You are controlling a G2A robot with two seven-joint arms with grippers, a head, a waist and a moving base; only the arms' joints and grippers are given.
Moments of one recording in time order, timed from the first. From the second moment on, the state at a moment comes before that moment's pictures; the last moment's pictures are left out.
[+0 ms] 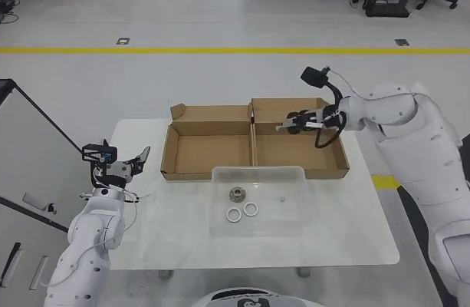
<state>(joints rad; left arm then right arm) 1.73 -1.15 -1.60 -1.80 1.33 0.00 0.00 -0.74 -0.96 1.02 -1.47 -0.13 0.13 1.27</state>
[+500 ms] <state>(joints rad) 1.73 -1.15 -1.60 -1.80 1.33 0.00 0.00 -0.54 -1.01 0.84 -1.22 -0.28 0.05 1.37</state>
